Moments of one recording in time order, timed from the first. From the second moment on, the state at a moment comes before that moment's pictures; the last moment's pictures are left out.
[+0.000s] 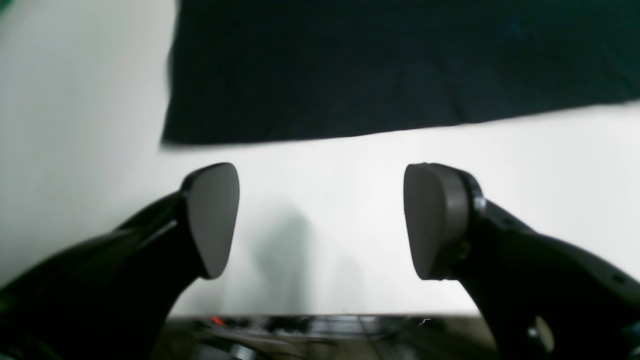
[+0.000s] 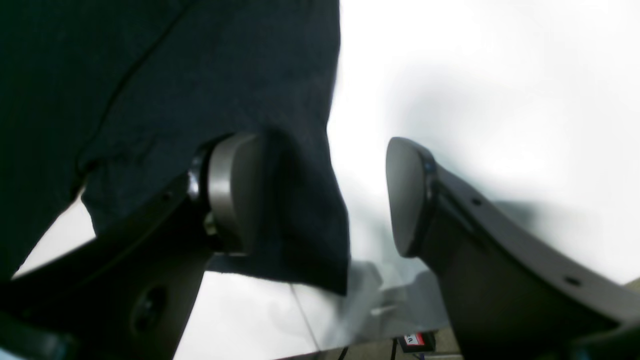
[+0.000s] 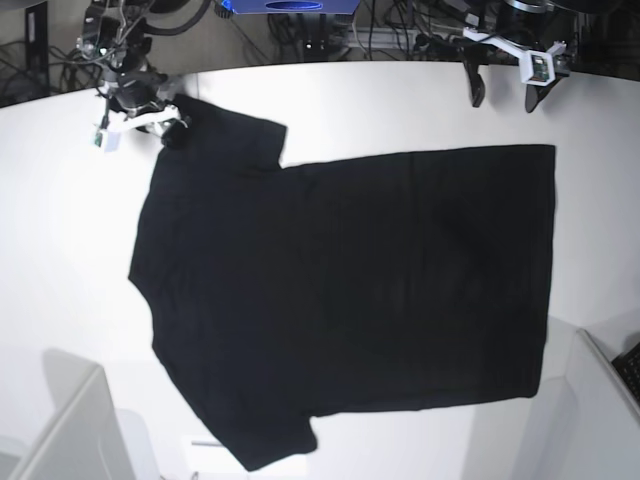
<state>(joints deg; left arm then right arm) 56.3 -17.8 -10.9 107.9 -25.2 0.3 -4.4 -30.9 1.6 17.7 102.1 33.6 0.4 -37.6</state>
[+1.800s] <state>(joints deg) 28.7 -19.8 -21.0 84.9 -48.8 -1.9 14.9 -30.3 3.4 11.2 97.4 35.4 2.0 -34.0</state>
